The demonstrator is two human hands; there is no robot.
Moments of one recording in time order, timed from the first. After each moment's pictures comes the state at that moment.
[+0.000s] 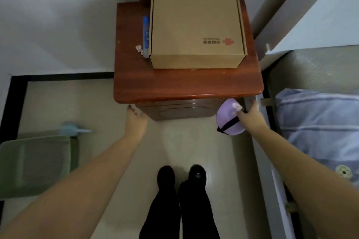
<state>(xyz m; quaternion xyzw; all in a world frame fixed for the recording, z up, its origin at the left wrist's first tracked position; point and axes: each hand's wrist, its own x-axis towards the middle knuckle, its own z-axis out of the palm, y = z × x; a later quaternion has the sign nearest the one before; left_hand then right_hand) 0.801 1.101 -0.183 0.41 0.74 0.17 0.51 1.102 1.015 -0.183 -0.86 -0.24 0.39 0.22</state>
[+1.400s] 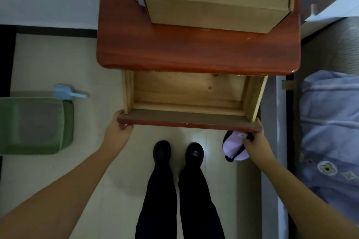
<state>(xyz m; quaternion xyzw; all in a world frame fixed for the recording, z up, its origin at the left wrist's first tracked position) 0.732 1.022 -0.268 0.47 0.74 0.10 0.47 1.100 0.906 -0.277 -0.84 -0.28 0.45 0.11</state>
